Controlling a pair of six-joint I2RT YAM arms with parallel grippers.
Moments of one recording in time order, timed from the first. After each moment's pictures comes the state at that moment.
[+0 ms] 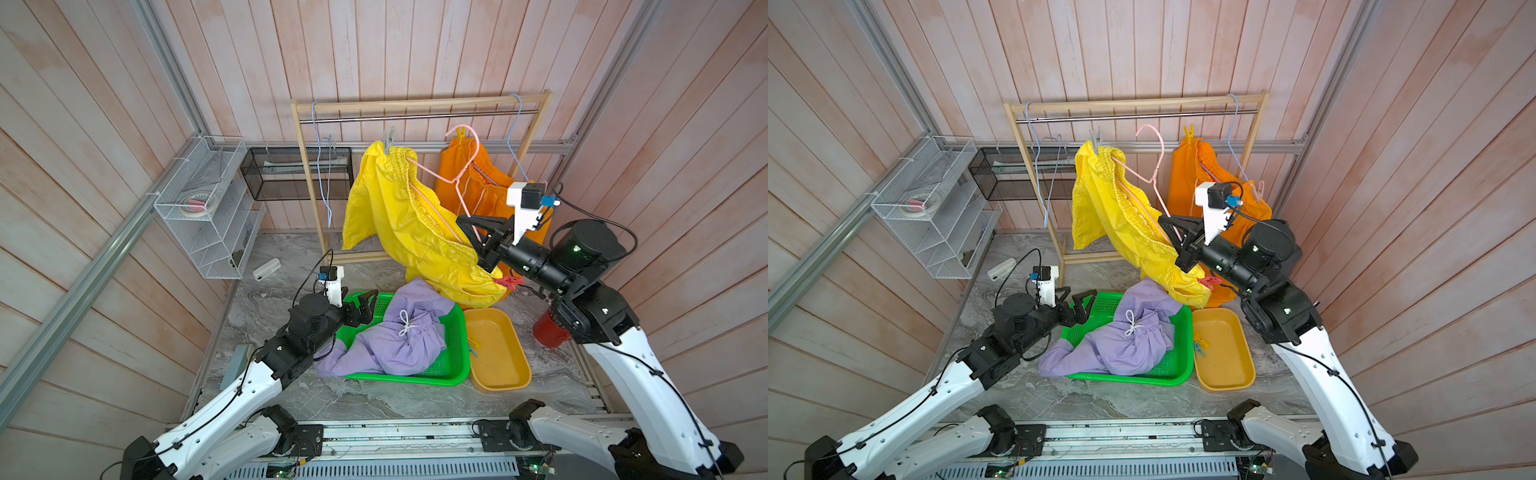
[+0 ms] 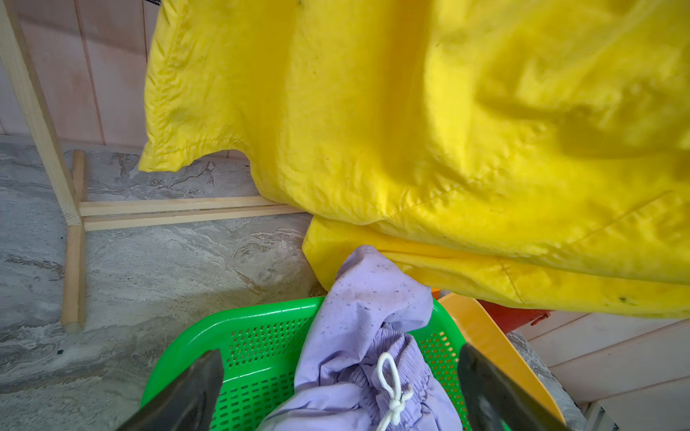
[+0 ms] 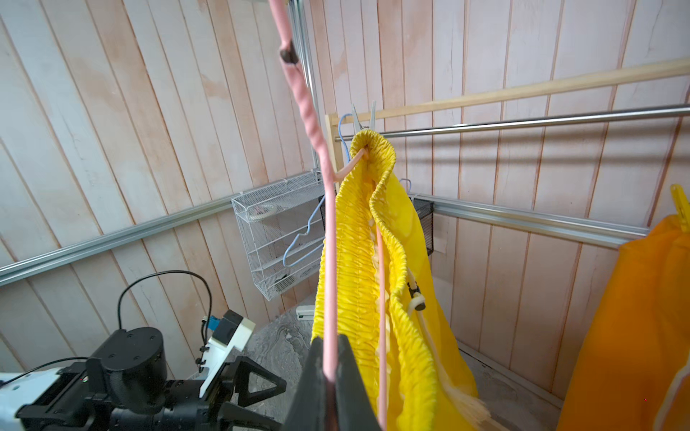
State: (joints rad) left arm -0.65 0.90 0.71 -0.07 -0.07 -0.44; right arm 0.54 1.06 1.50 -0.27 -0.41 0.21
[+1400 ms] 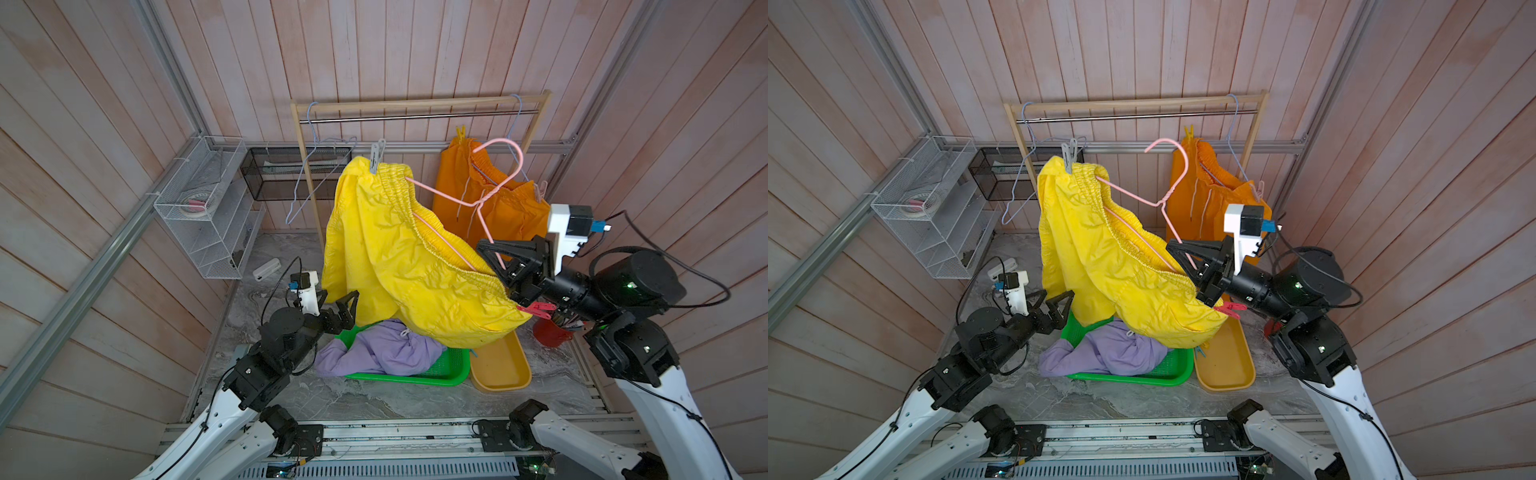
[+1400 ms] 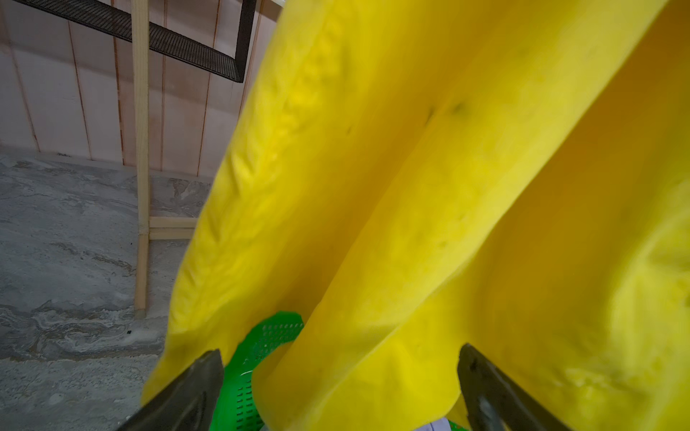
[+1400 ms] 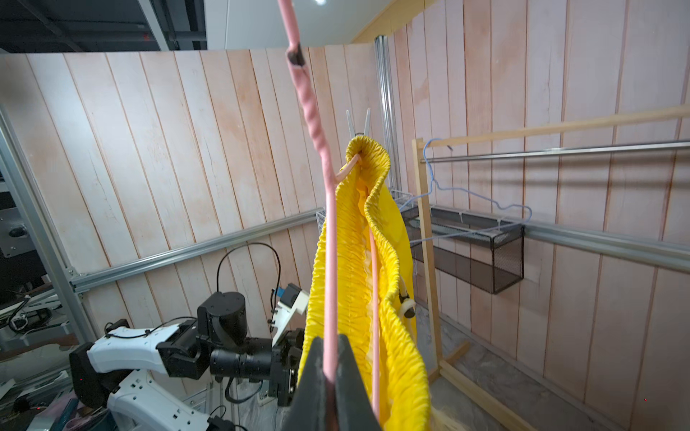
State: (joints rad) left arm -0.65 0.68 0.74 -0.24 -0.16 -0.47; right arm 0.54 0.89 1.37 -0.24 -0.60 0.34
